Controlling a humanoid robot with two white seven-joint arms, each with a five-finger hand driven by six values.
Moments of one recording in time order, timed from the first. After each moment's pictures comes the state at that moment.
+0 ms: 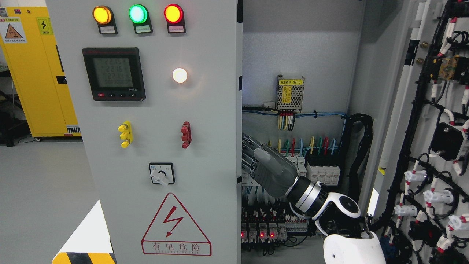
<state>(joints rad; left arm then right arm) -0.06 -0.04 -0.35 0.04 0.48 -0.12 -0.02 -0.84 0.12 -0.02 -1.23 -0.34 0.30 0.90</state>
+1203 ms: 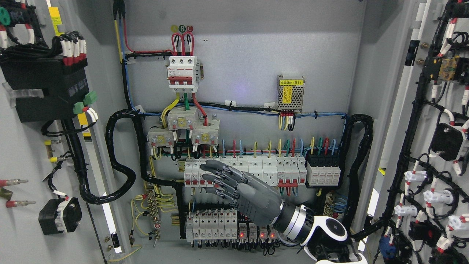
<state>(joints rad) -0.06 -0.04 -0.35 0.04 0.47 -0.12 -0.02 -0.69 0.12 0.12 -1.31 -0.37 0.29 0.93</state>
